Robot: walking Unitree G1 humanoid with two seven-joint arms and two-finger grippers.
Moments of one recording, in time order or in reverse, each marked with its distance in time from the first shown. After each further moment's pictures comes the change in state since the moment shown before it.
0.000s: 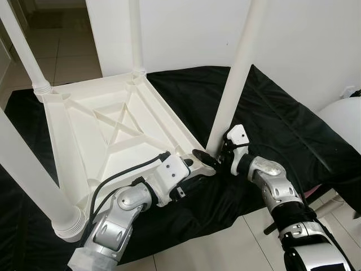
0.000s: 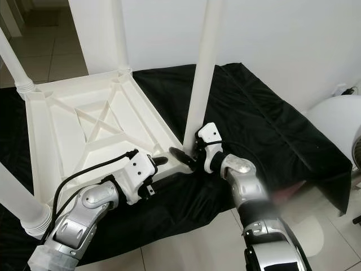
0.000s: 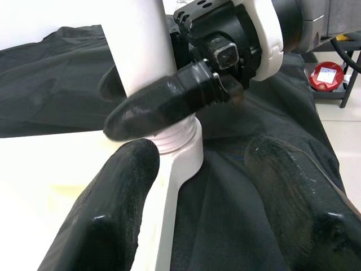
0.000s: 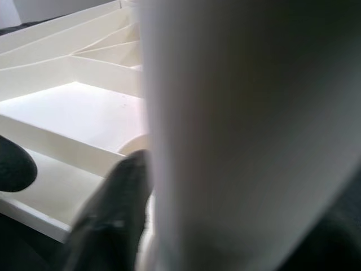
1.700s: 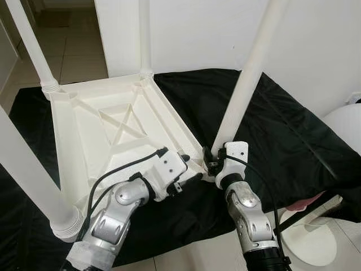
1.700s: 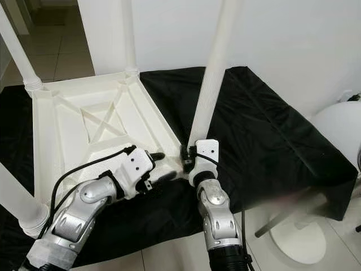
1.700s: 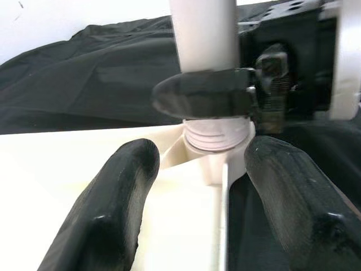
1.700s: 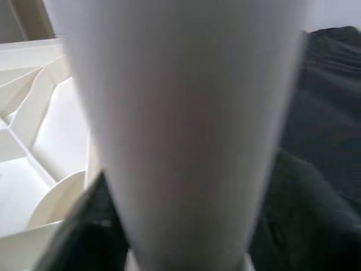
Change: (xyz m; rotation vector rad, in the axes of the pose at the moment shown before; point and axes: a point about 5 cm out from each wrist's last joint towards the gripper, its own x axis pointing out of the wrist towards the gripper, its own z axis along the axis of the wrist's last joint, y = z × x) left arm 0.000 0.017 -0.001 0.036 0.019 0.033; right arm -0.008 0.056 0.001 0.228 -0.092 -0.747
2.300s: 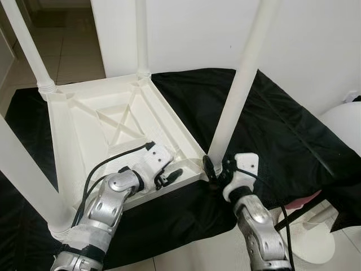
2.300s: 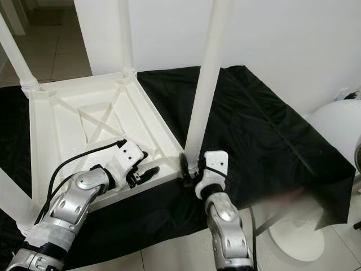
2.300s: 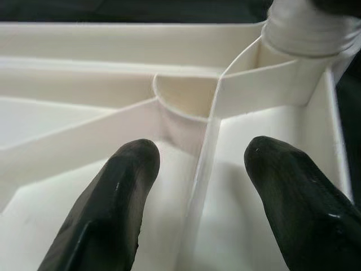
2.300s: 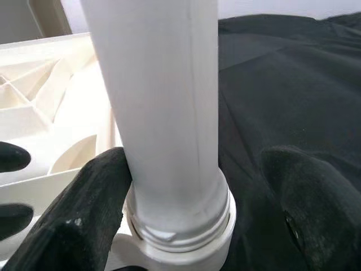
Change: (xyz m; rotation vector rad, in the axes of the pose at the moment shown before) left arm -0.007 0.037 -0.038 -0.075 0.259 0.088; right arm -0.031 -0.017 -0.008 0.009 0.003 0.074
